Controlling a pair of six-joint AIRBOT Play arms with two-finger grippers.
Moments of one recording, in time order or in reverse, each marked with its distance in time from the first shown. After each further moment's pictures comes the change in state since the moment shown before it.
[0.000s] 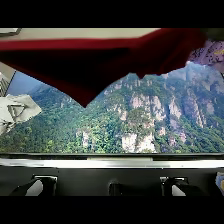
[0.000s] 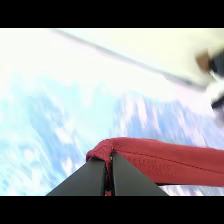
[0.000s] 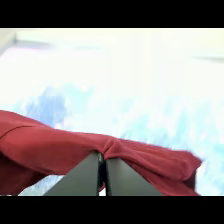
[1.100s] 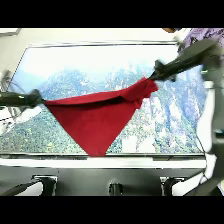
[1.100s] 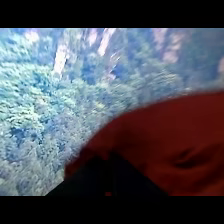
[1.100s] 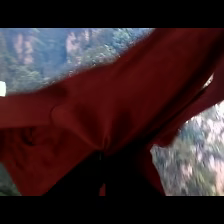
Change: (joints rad) left arm -0.188 -0.324 -0.603 0.181 0.186 -0.073; right arm 0.088 -0.751 0.049 0.008 -0.190 0.283
